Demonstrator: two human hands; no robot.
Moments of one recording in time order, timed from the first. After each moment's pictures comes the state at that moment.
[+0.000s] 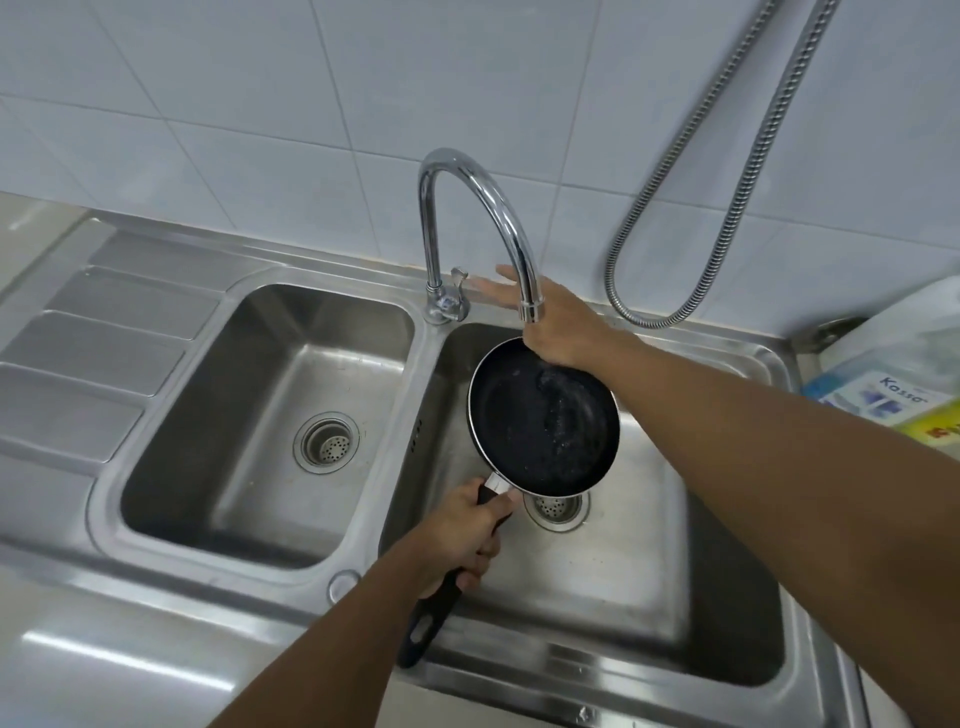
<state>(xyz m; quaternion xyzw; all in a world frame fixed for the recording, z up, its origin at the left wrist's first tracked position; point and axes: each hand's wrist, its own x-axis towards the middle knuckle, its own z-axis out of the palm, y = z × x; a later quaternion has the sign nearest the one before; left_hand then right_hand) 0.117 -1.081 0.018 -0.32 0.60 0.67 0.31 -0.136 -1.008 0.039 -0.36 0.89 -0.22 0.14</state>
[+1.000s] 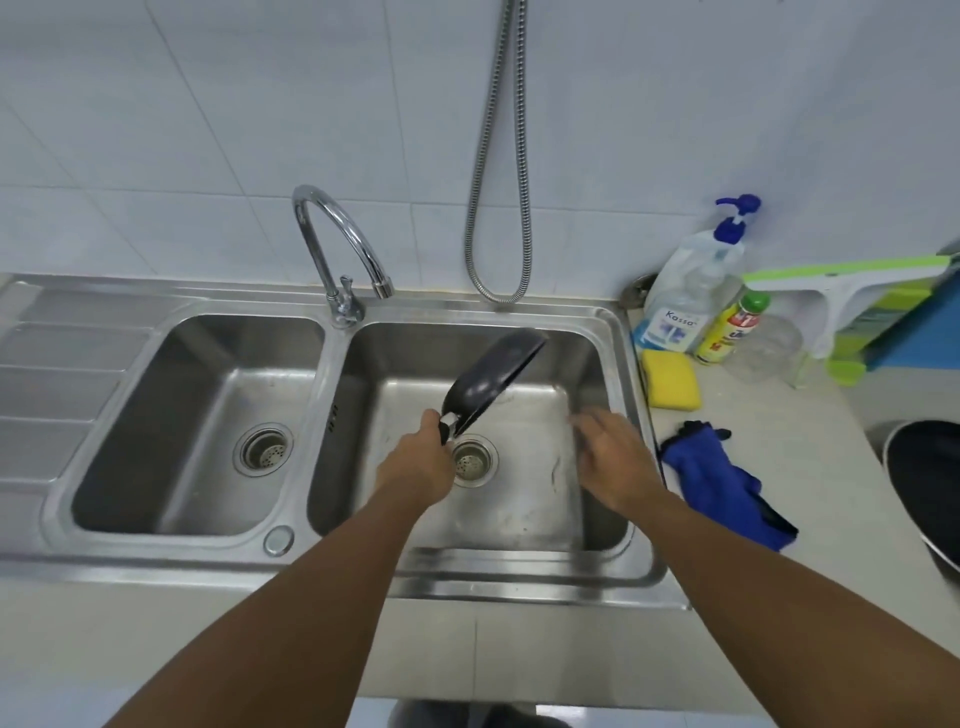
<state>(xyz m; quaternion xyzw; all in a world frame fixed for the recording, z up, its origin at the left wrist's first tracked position) 0.121 -0.988 0.060 -0.20 0.92 0.28 0.15 0.055 -0.729 0.015 -0.17 0.97 -0.16 0.05</state>
